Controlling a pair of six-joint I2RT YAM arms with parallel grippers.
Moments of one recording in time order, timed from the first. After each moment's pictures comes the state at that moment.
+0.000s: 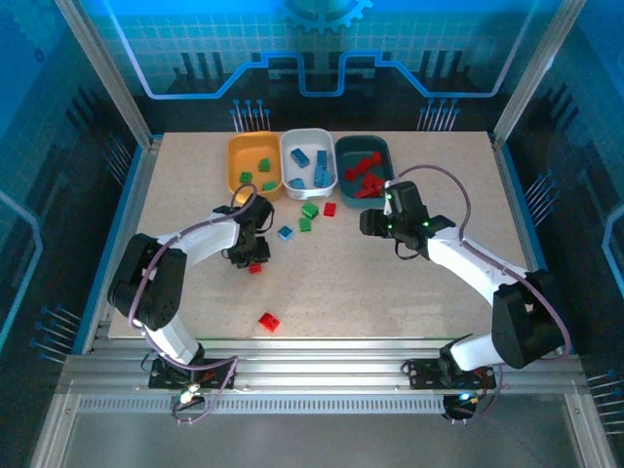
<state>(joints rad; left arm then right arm) -0.38 1.68 1.06 -0.77 -0.05 -0.69 0.39 1.42 0.92 -0.32 0.01 0.40</state>
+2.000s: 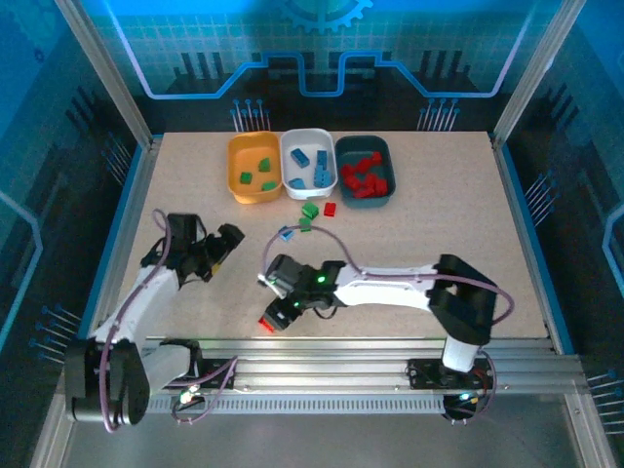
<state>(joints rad) 0.02 1.06 0.60 -0.46 0.32 -0.88 1.19 1.79 1.21 -0.49 -0.04 0.29</state>
